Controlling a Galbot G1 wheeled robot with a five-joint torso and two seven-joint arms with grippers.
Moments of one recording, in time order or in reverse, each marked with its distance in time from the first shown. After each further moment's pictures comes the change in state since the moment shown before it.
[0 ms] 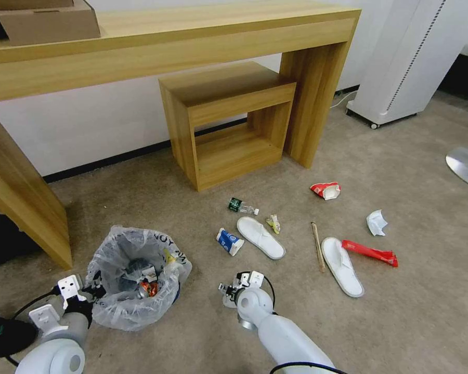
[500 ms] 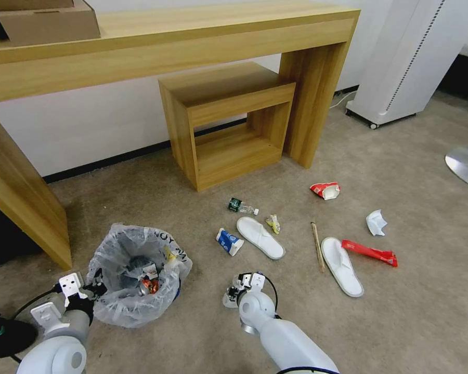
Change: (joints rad) left arm -0.015 0.002 0.006 0.010 -0.002 -0.010 0.000; right arm -0.023 -0.030 -0.006 0.016 -0.050 0.006 -0.019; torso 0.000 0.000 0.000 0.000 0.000
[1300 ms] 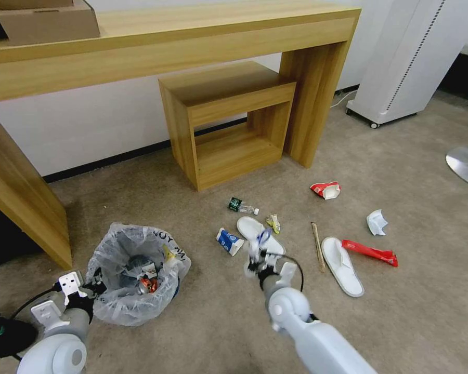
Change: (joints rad) left arm -0.017 0.004 0.004 0.018 -0.003 -0.001 -0.005; right arm -0.139 -0.235 0.115 0.518 -0.183 0.274 -0.300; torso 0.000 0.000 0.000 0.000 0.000
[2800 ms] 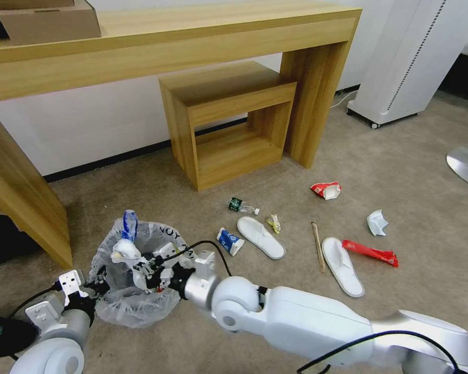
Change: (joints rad) left arm 0.056 -0.024 -0.007 -0.145 -0.047 0.066 -0.028; right arm 0.596 0.019 -0.806 0.012 0.182 -0.020 -0.082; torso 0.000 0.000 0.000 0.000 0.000
